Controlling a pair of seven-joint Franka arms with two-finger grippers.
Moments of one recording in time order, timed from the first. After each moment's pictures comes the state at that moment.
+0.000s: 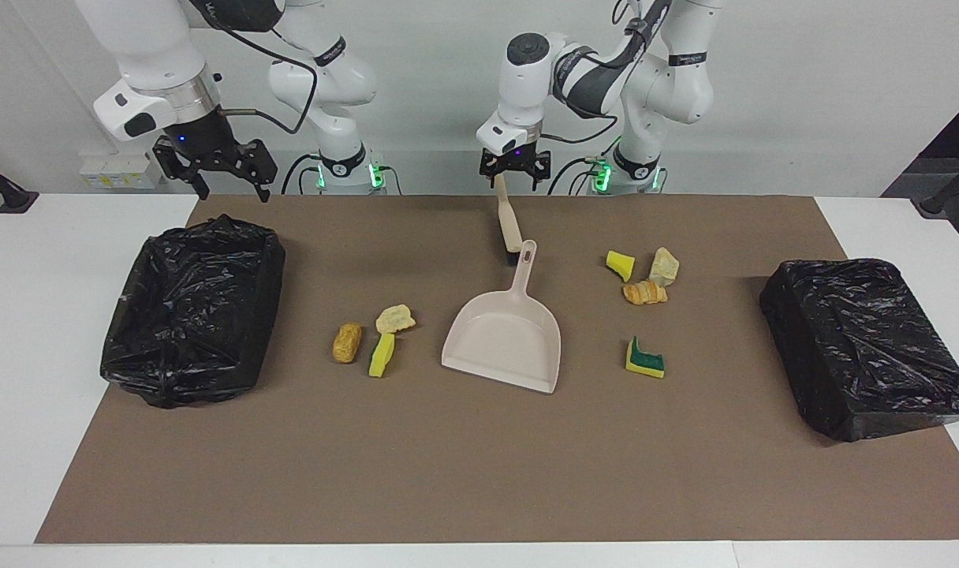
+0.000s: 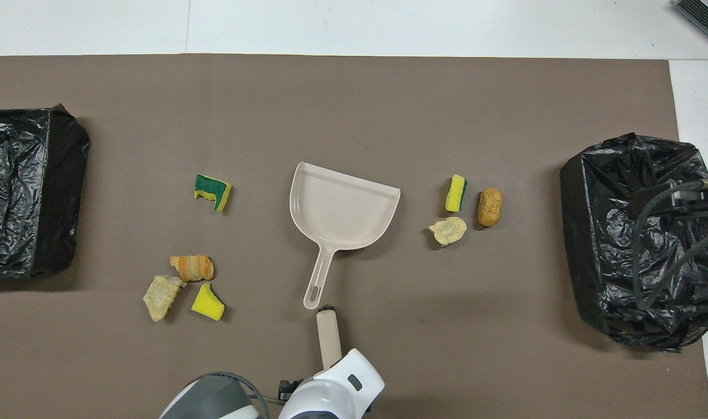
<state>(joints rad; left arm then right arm) -0.91 -0.23 -0.11 -2.41 -0.12 2.12 -0.81 -0.03 -0.06 0.02 -1.60 -0.02 1.51 0.04</state>
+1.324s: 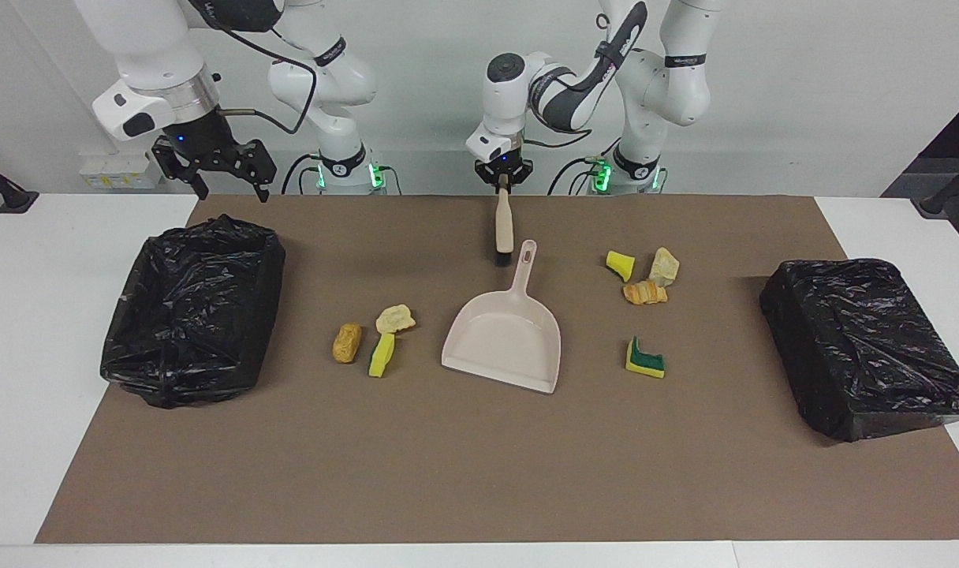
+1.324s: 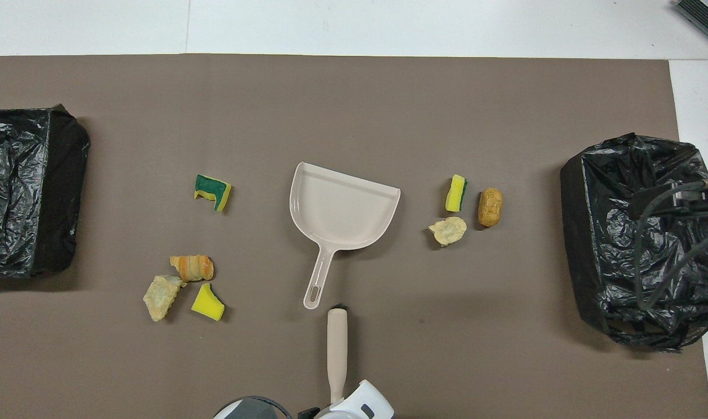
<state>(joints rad) -1.03 -0.18 -0.10 -2.50 -0.13 2.23 -0.94 -0.03 -0.06 0.02 -1.60 -0.02 1.51 0.03</state>
